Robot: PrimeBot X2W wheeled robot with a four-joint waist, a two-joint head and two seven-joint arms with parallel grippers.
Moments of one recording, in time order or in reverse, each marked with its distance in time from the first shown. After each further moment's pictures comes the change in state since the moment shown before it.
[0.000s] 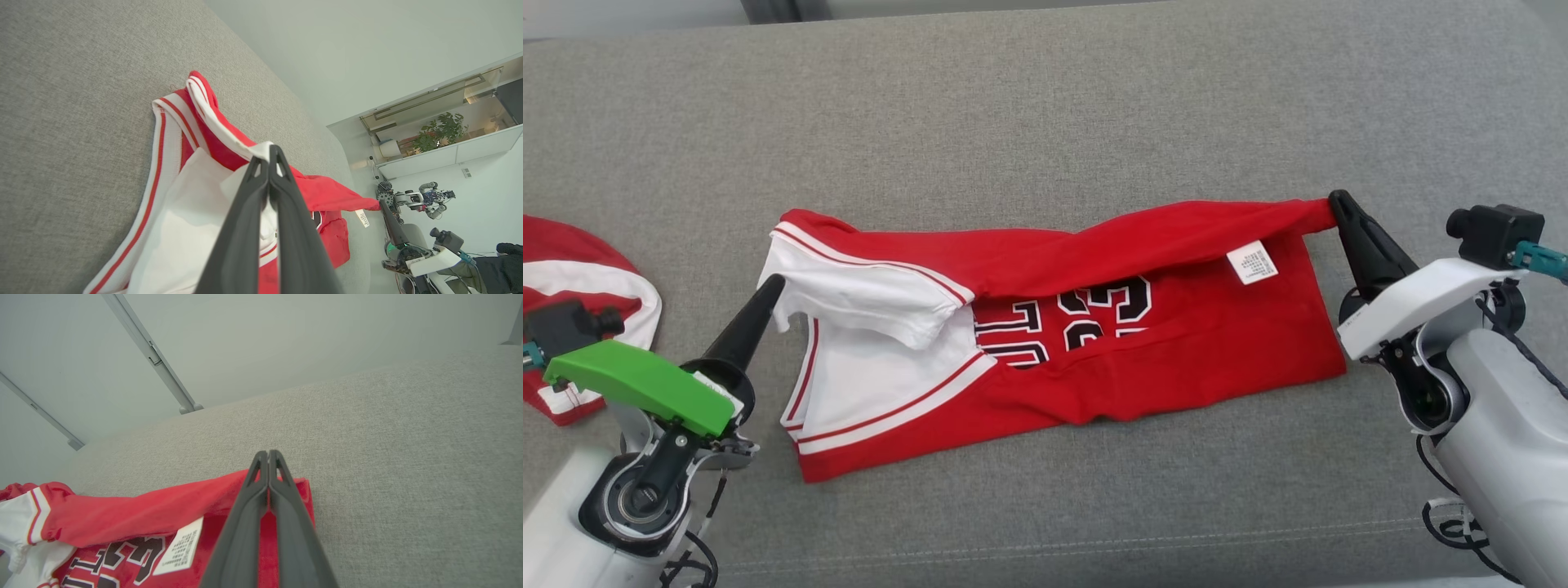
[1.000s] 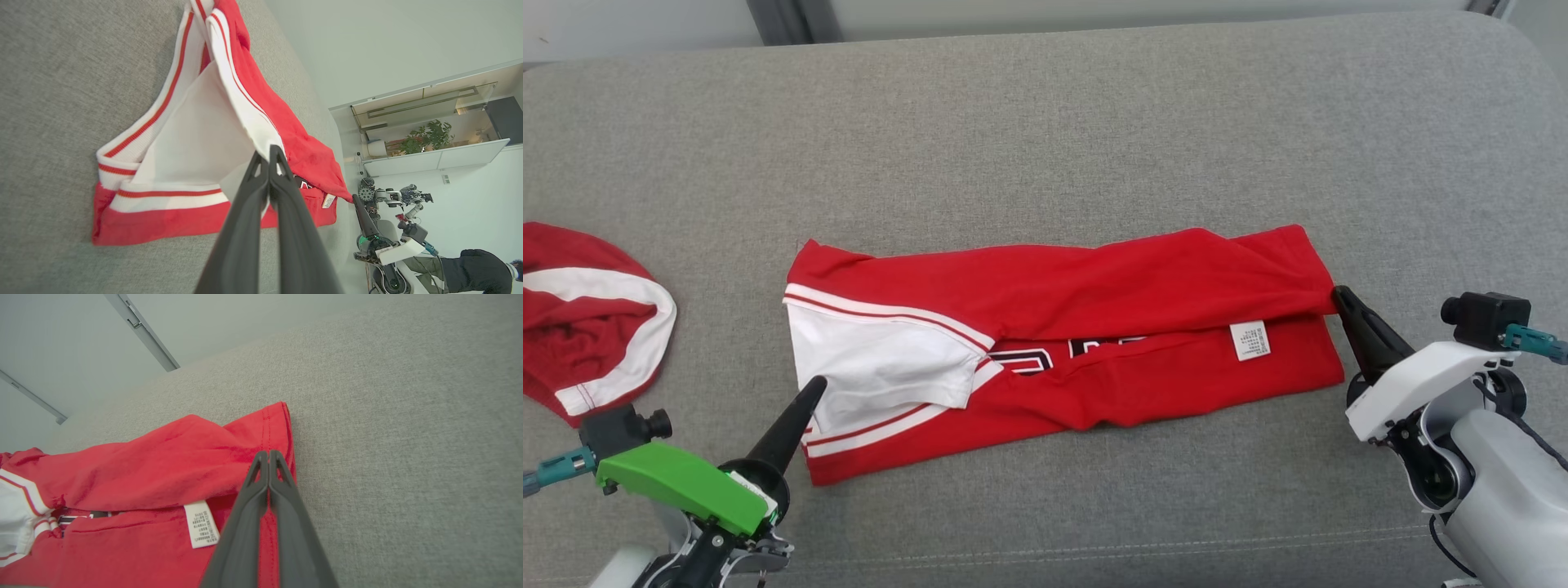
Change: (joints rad) left arm 0.219 -0.012 0.003 -0.109 -0.044 0.000 -0.023; right arm 0.145 -0.027 0.042 0.007 0.051 0.000 0.000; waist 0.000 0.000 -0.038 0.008
